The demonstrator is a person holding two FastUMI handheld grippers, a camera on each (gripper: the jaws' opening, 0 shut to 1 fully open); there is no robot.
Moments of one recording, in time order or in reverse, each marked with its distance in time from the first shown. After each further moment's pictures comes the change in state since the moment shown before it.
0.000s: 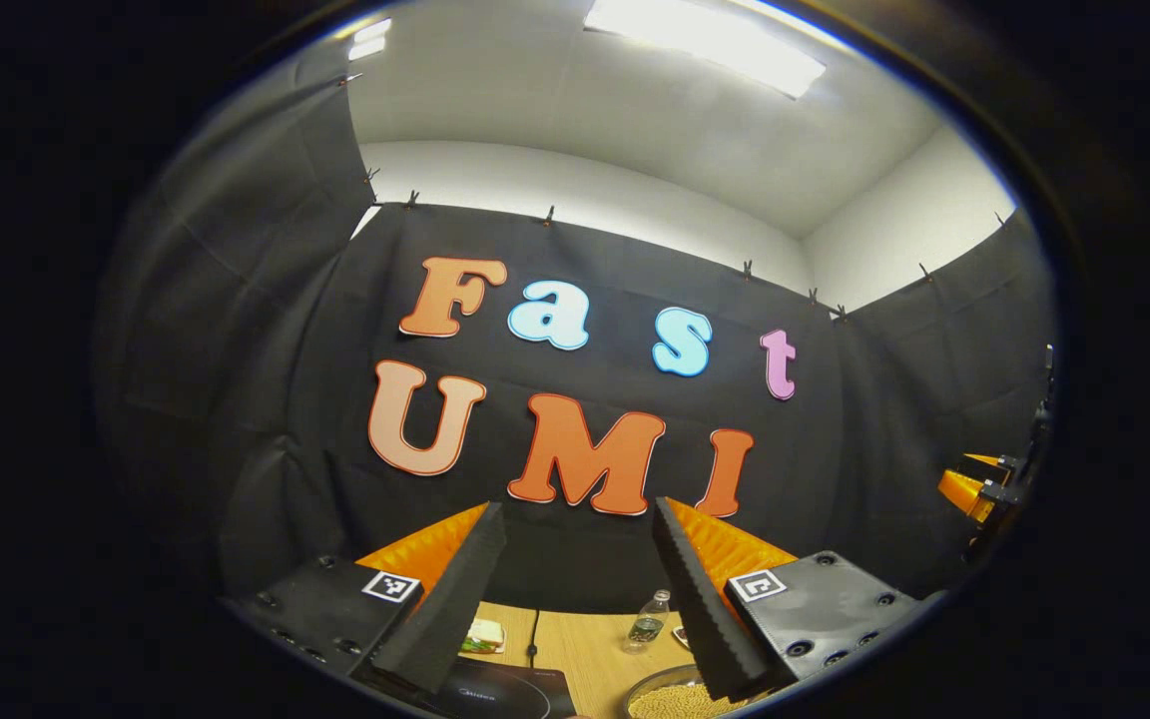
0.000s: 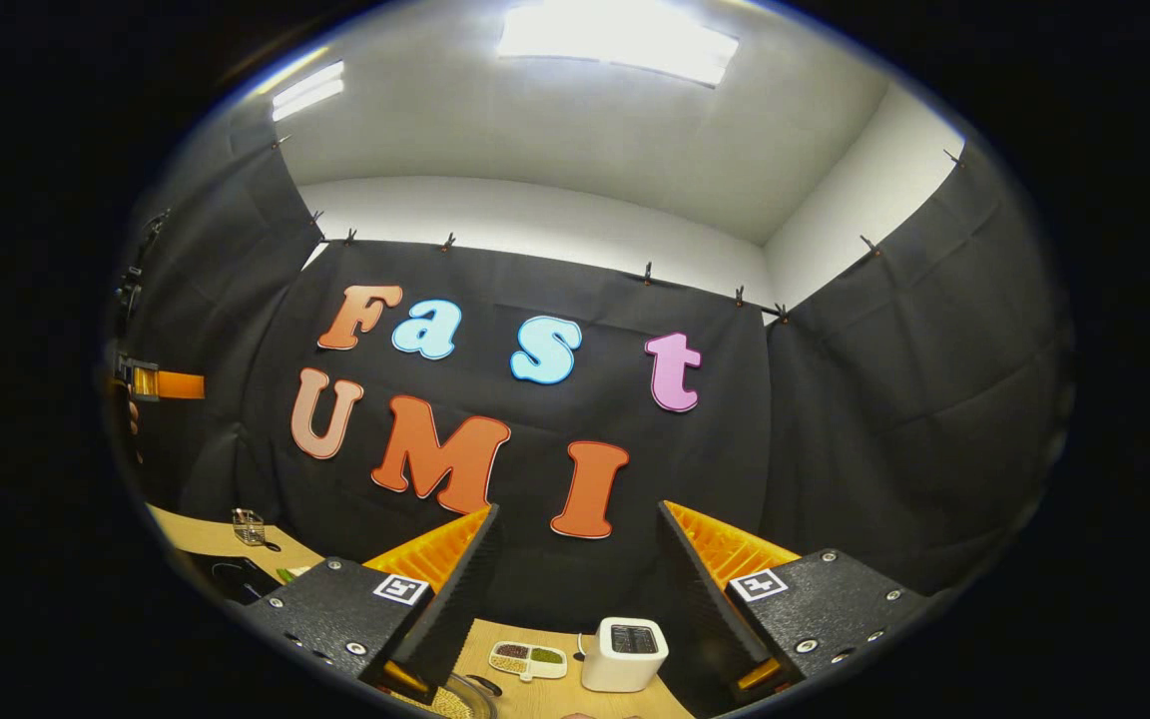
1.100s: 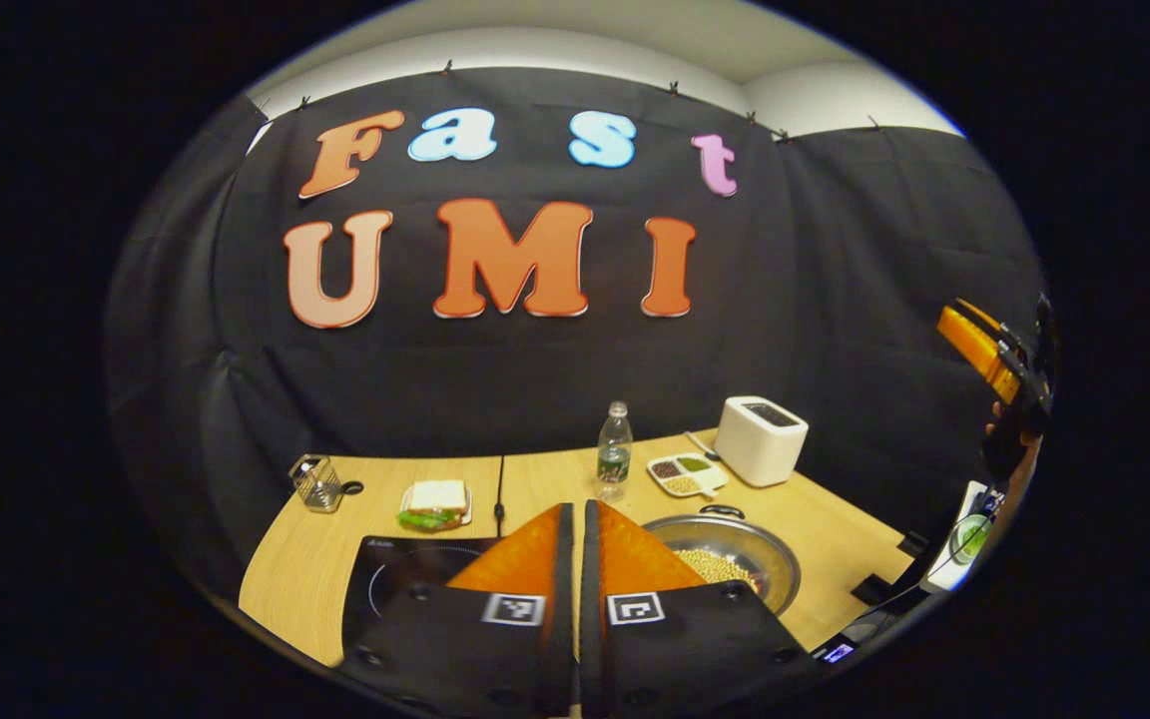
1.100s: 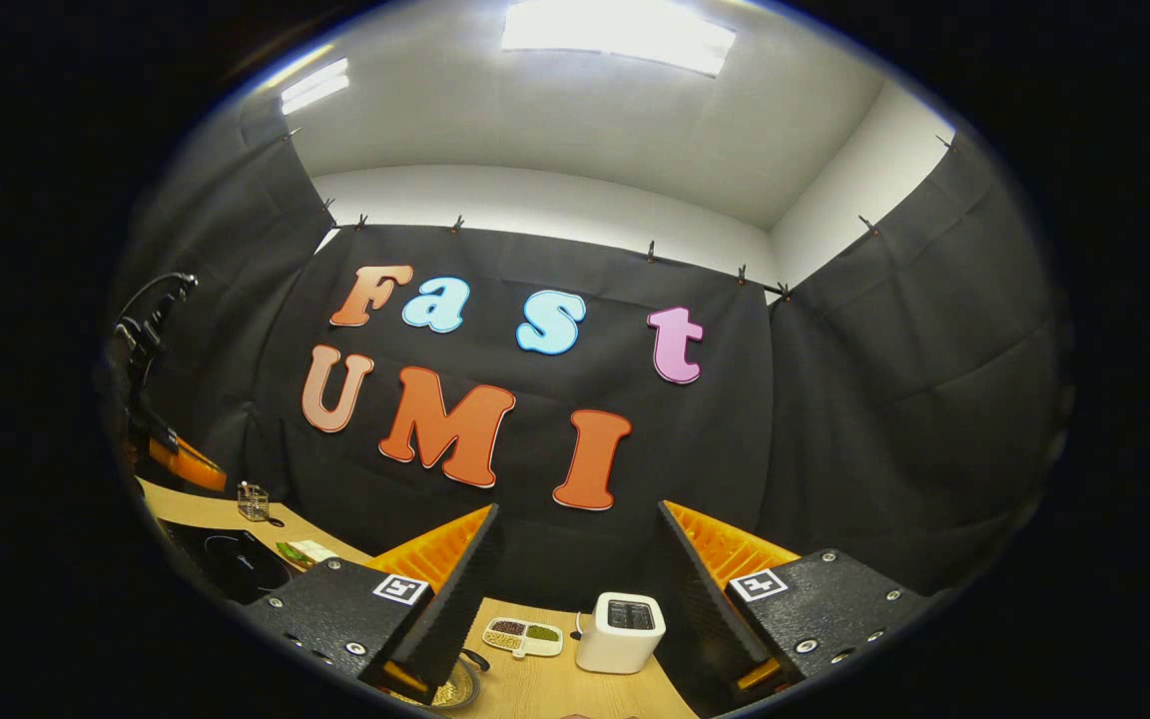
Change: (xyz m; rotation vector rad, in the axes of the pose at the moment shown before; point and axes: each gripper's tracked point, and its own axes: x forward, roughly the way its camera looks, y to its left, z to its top) left arm -0.048 -0.062 -0.206 0.129 0.646 -0.129; right arm -0.029 -0.016 -0.060 0.008 0.048 0.035
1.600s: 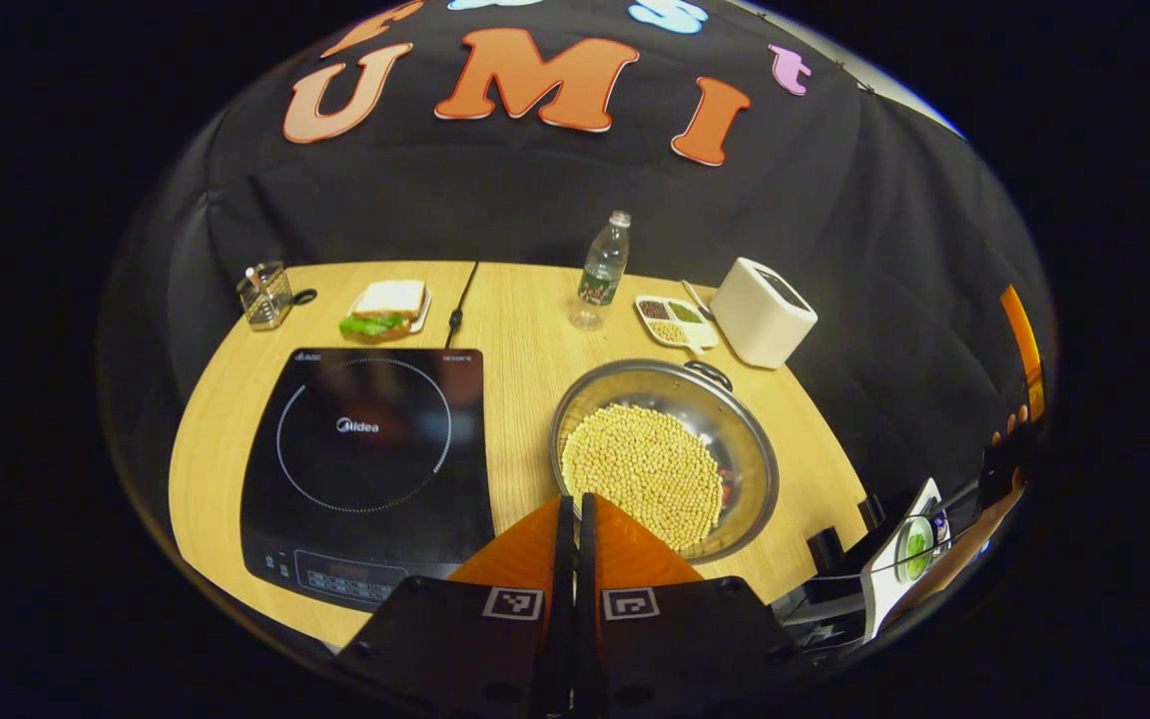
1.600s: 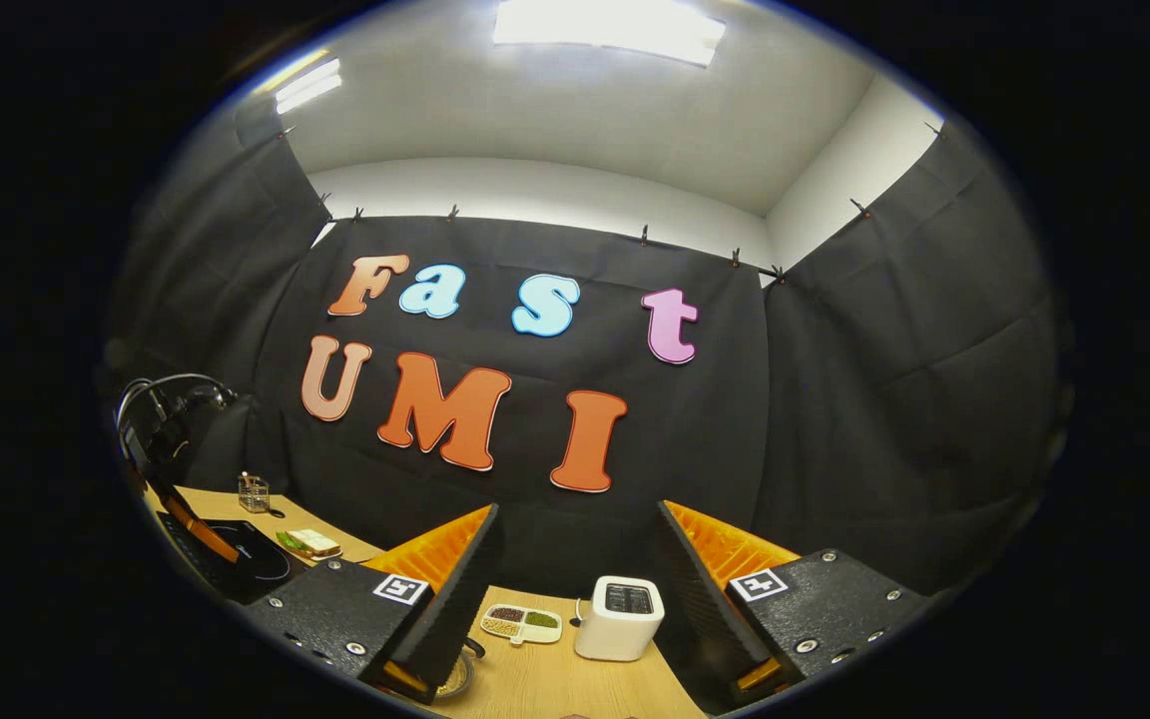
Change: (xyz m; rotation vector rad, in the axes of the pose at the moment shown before) left arm 0.011 -0.034 -0.123 -0.210 0.485 -0.036; right arm -0.009 -0.008 -0.030 0.012 0.035 0.002
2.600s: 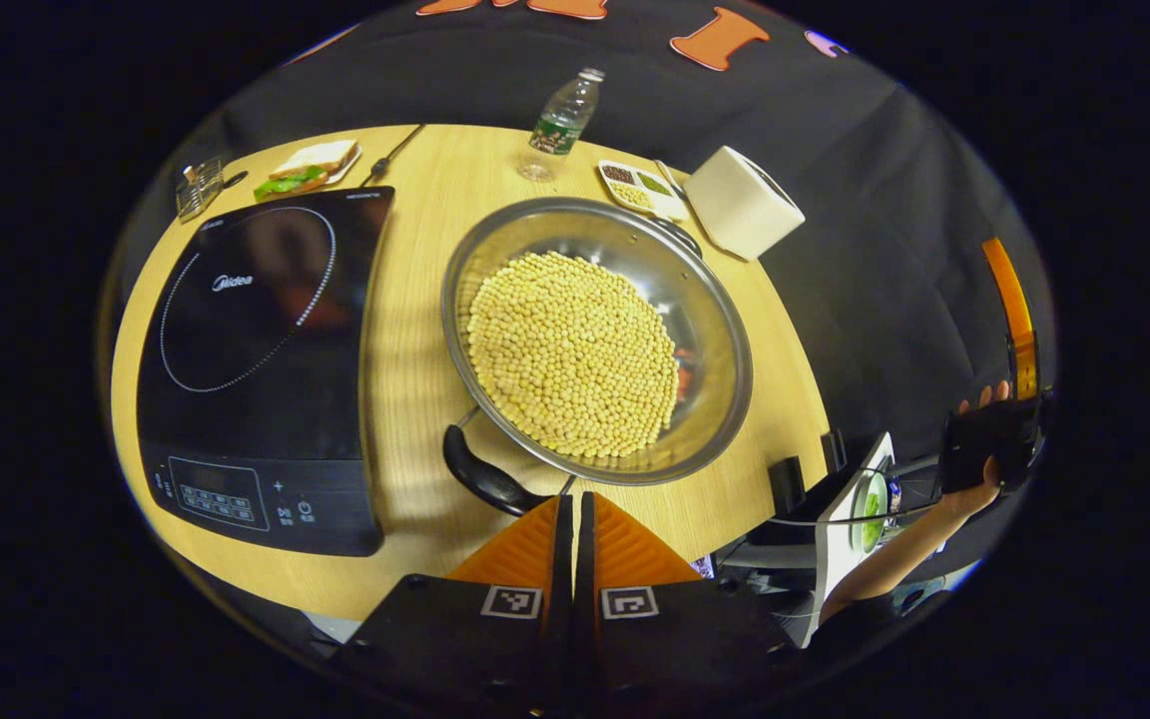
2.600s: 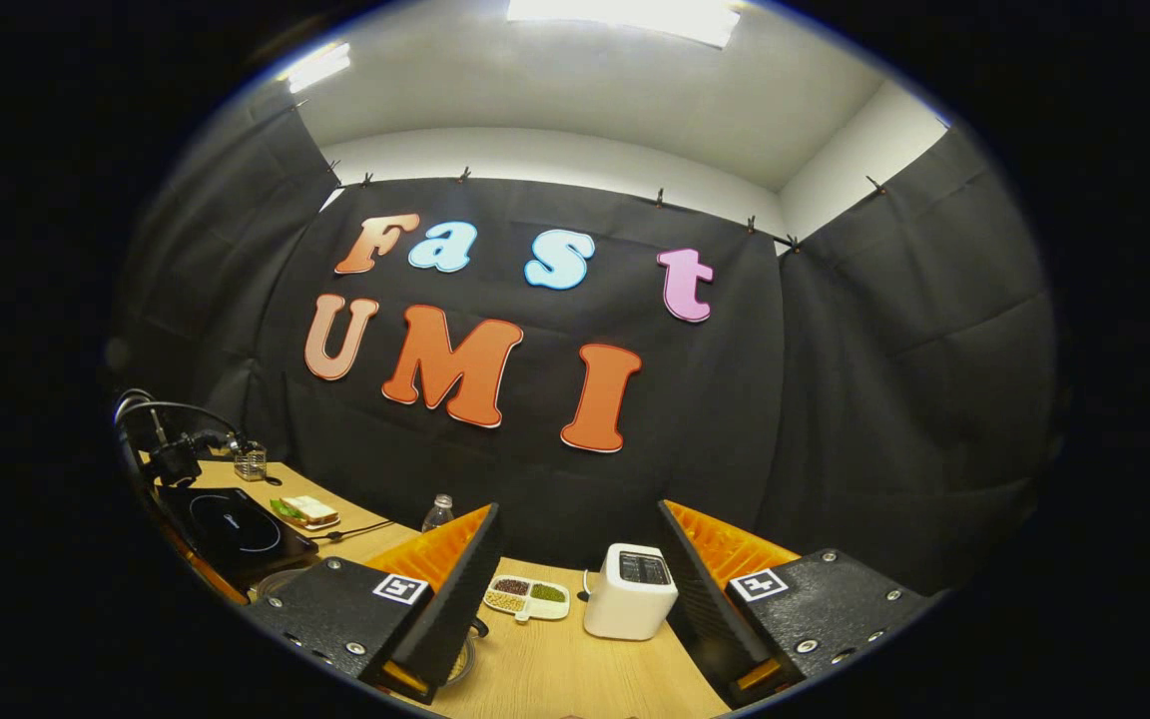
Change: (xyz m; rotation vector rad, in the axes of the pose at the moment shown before) left arm 0.045 -0.064 -0.102 -0.073 0.358 -0.146; right arm 0.016 0.023 -0.068 -0.016 0.098 0.011
